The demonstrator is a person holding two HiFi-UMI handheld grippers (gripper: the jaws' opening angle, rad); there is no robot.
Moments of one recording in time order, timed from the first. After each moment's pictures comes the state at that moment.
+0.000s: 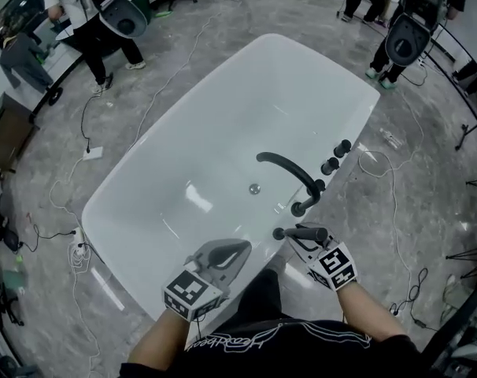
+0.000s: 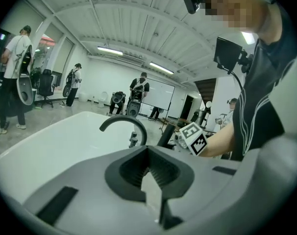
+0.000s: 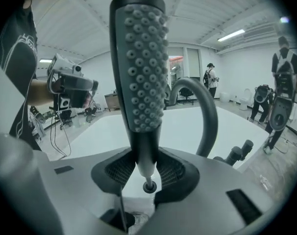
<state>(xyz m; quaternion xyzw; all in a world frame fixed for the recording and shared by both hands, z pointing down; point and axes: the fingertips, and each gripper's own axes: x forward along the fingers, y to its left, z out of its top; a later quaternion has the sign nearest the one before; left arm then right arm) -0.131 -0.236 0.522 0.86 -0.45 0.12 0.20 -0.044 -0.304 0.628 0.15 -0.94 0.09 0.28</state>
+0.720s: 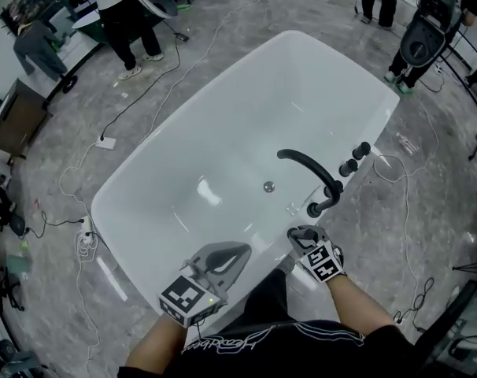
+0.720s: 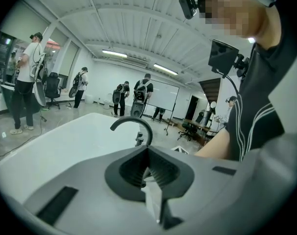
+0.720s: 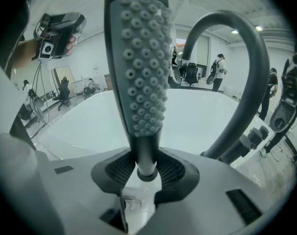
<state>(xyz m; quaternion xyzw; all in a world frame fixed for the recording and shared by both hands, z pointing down) -0.163 -0.211 0.517 0.85 -0.48 0.12 0.20 -0.067 -0.294 0.748 0.14 -0.91 0.06 0.38</state>
